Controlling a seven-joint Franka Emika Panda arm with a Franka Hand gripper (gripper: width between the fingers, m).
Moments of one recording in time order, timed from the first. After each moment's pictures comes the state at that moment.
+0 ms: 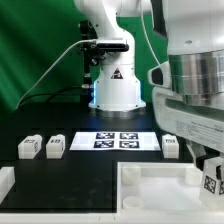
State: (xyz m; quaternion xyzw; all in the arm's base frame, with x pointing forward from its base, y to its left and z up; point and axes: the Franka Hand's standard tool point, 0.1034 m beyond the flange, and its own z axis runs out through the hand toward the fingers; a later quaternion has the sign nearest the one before) arm 0.637 0.112 0.079 -0.77 0.64 0.03 0.07
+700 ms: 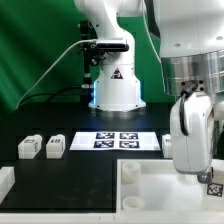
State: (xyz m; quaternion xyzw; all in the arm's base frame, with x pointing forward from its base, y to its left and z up) arm 0.632 0.107 0.077 -0.55 0.83 0.06 0.06
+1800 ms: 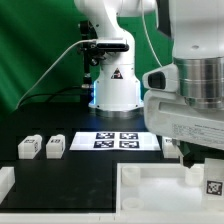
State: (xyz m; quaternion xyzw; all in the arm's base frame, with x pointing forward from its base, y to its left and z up) arm 0.627 0.113 0.075 -0.96 0.28 0.03 0.05
